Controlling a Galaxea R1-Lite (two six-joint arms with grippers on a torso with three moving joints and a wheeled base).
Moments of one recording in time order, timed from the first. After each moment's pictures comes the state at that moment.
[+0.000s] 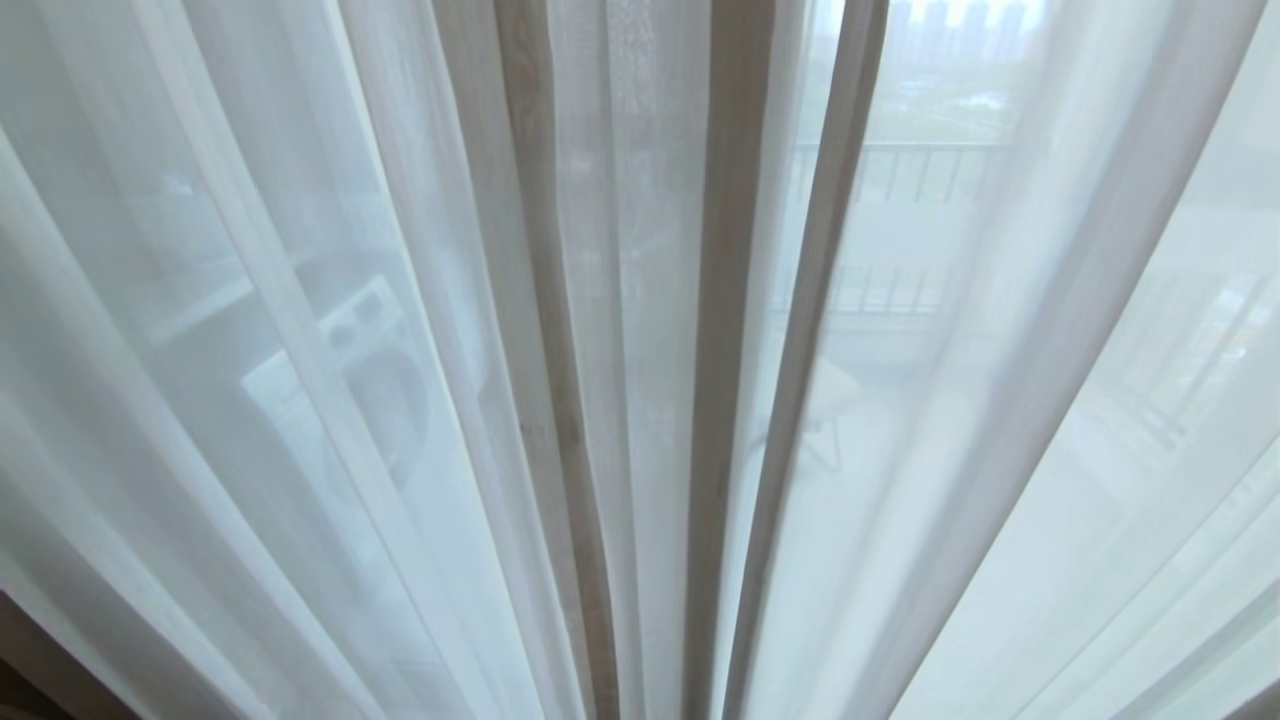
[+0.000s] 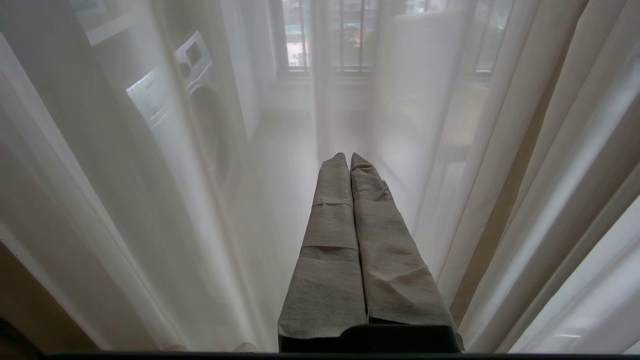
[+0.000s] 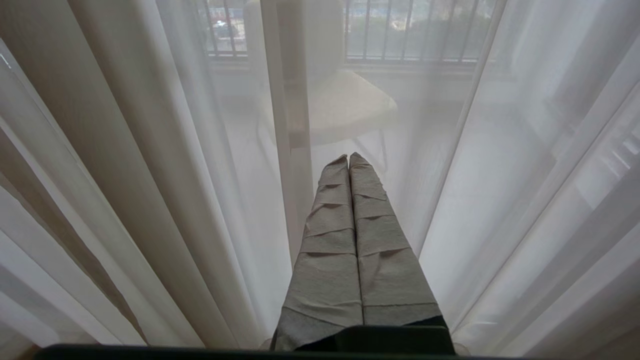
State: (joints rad) left arm 0.01 0.01 0.00 -0.03 0.00 0.02; right arm 0.00 0.00 0.00 0.00 0.00 0.00
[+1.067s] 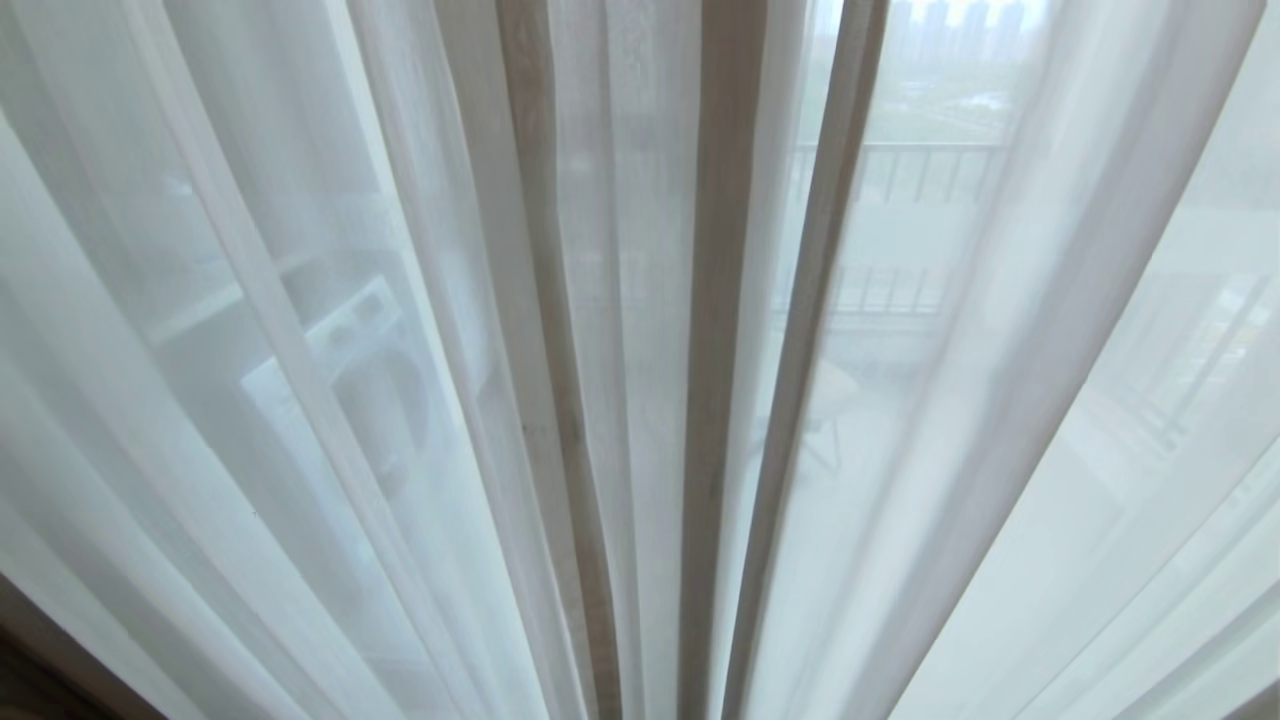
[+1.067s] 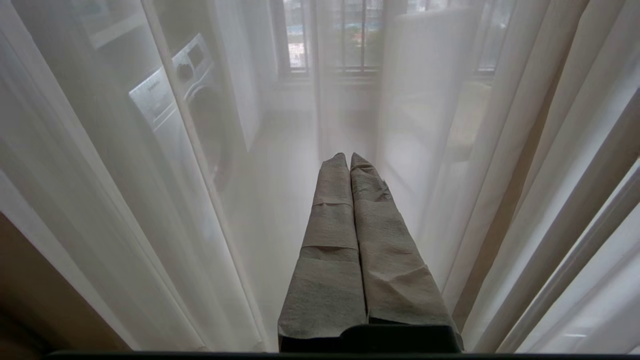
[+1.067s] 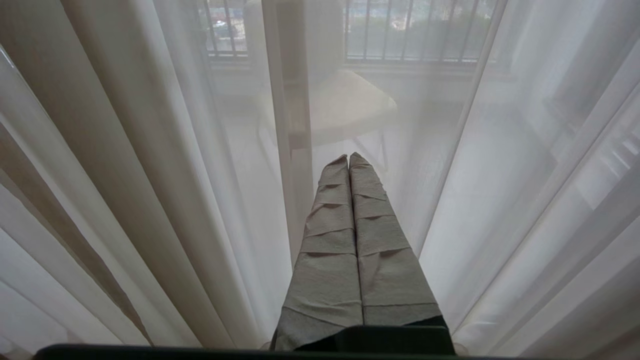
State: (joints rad) left arm 0.01 0.00 0.00 -0.03 0.01 0.03; right arm 0.00 0.00 0.00 0.00 0.00 0.00
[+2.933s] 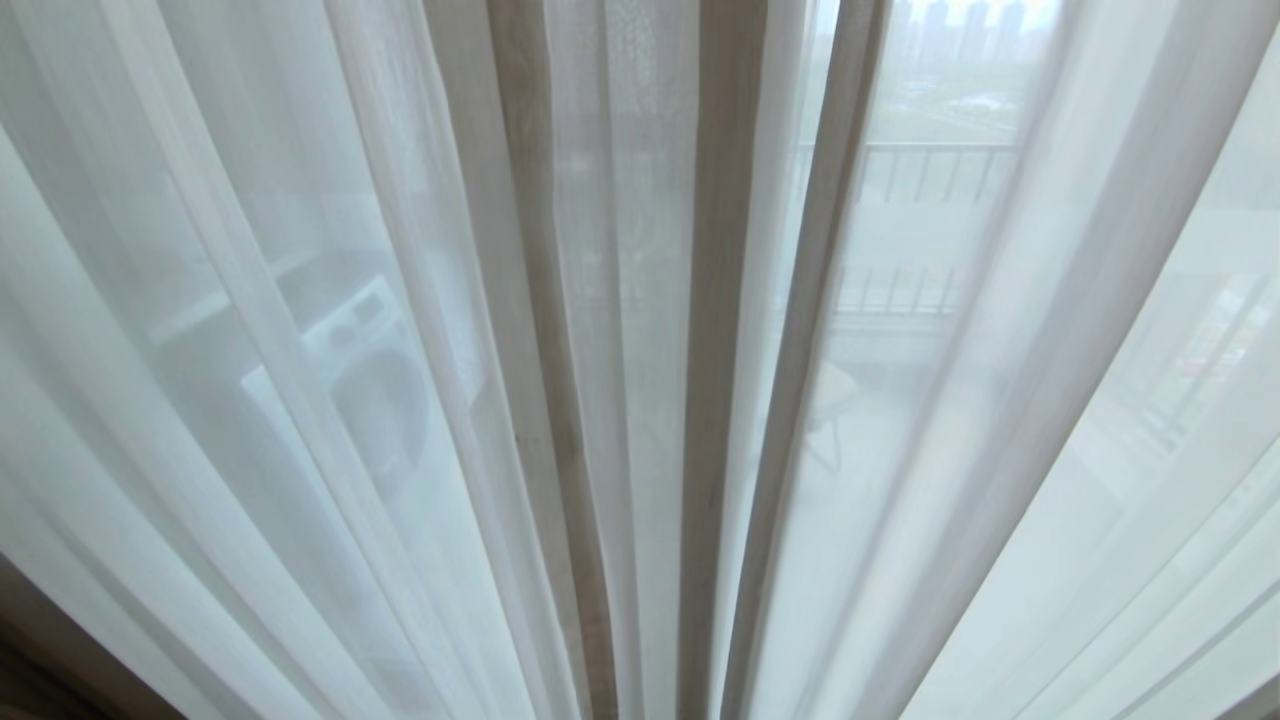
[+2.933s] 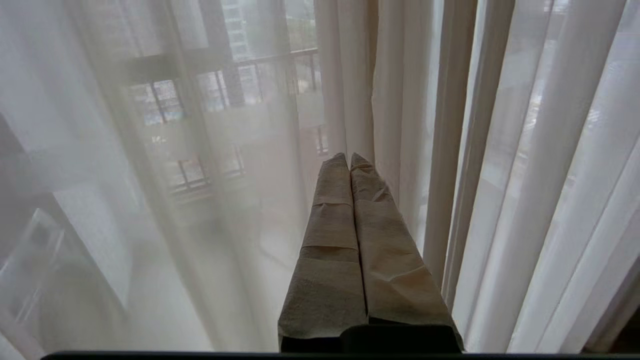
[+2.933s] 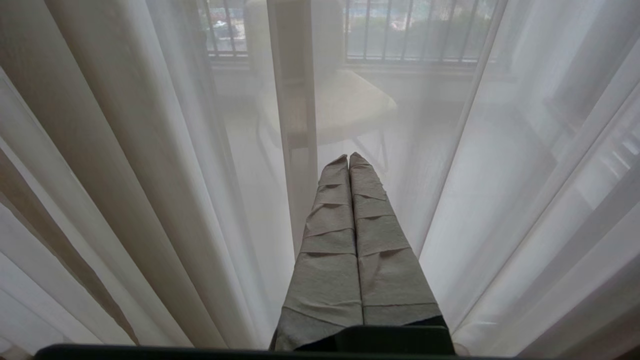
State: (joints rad) left arm -0.09 0.64 -0.82 -0.01 -0.37 0.01; right arm 0.00 0.00 0.00 0.00 0.00 0.00
